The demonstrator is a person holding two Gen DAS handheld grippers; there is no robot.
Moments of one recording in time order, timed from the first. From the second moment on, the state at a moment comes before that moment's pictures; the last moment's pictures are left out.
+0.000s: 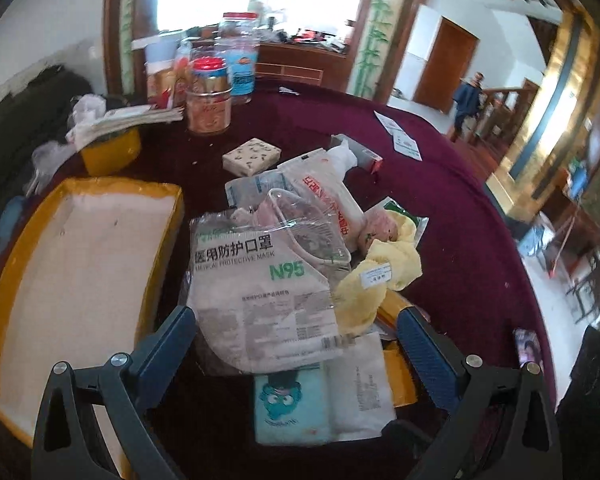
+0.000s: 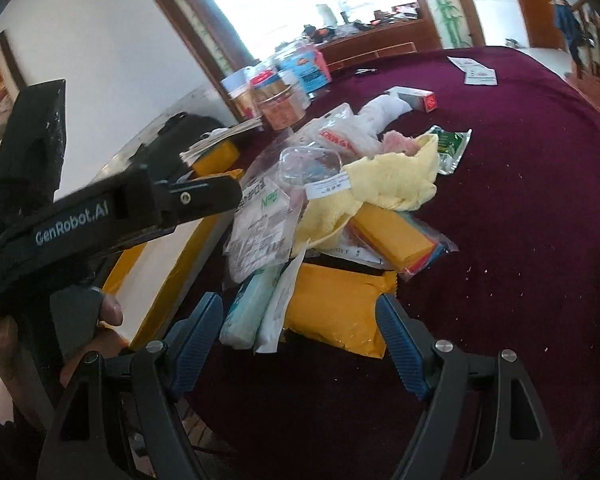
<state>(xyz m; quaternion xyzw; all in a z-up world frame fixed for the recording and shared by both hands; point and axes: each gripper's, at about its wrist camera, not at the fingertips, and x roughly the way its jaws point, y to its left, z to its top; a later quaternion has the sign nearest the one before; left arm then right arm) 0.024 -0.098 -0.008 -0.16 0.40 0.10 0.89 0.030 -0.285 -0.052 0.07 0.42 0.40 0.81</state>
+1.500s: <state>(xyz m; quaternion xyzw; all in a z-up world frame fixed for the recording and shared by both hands) 0.043 -0.021 -0.033 -0.20 0.47 -0.07 0.86 0.012 -0.233 -0.064 0.04 0.44 0.23 0.87</state>
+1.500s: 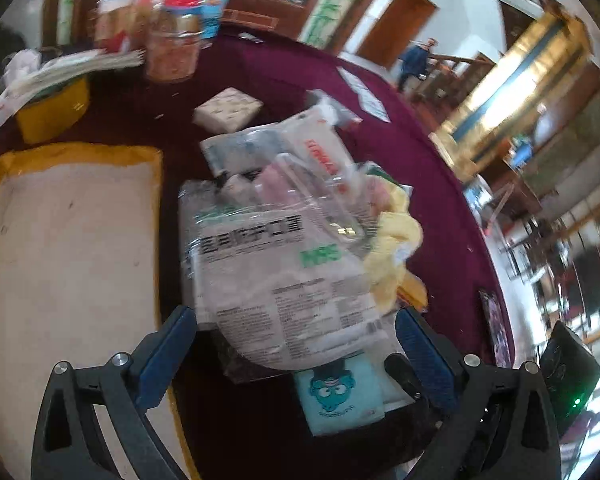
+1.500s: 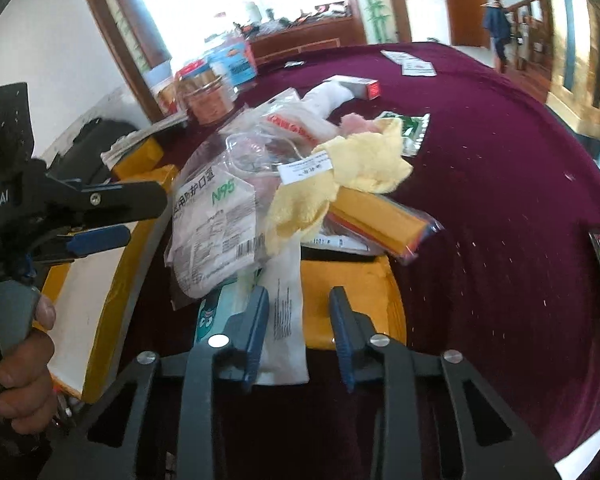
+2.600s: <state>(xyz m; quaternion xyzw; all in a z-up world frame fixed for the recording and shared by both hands) 0.047 -0.051 -0.037 -0.17 0.48 0.06 0.86 0.005 -0.298 -0.046 0.13 0.39 0.33 0.85</state>
